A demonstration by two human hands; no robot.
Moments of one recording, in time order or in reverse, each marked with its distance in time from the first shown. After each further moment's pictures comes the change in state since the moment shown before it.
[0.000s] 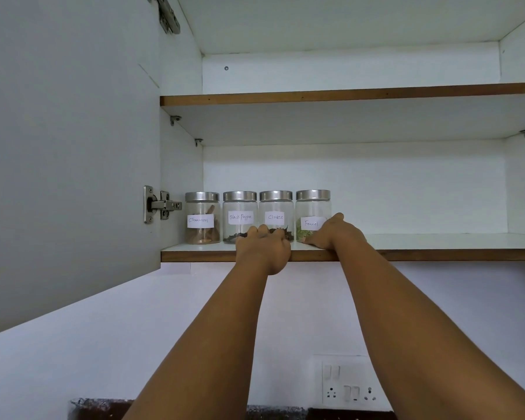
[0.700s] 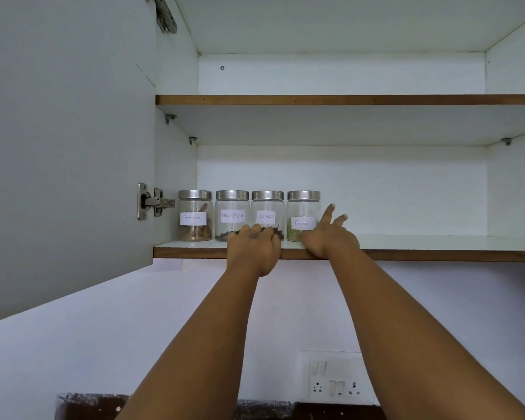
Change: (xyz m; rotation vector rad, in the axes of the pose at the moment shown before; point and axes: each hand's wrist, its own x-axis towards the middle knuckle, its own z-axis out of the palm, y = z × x) left_hand -0.003 0.000 0.013 -0.025 0.207 0.029; right_hand -0.032 0.012 -0.004 -0.065 0.050 -0.092
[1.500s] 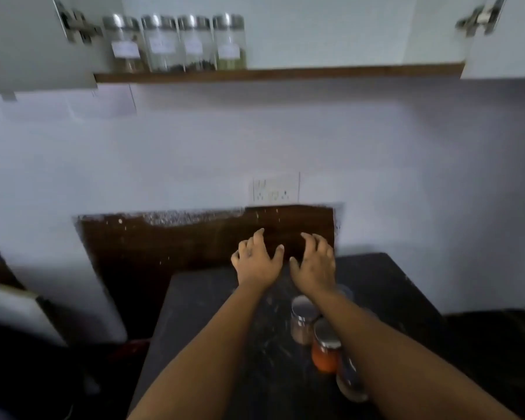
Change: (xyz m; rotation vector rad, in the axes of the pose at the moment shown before) left_hand -0.402 0.174 0.075 -0.507 -0.378 -0.346; right_hand -0.376 0.275 0.150 0.071 0.028 0.032
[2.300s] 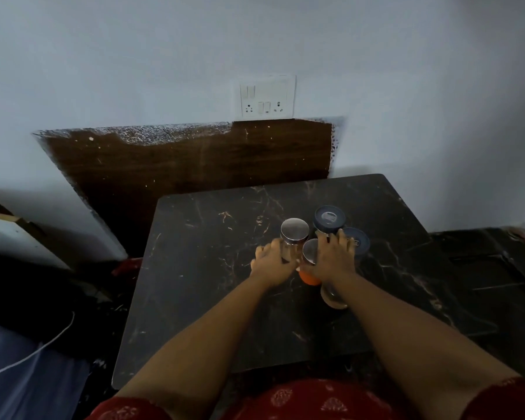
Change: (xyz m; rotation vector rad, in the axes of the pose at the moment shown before) left_hand -0.101 -0.056 0.113 -0.040 -0.576 -0.158; right_hand -0.081 0.122 0.045 -0.420 -0.539 0.132
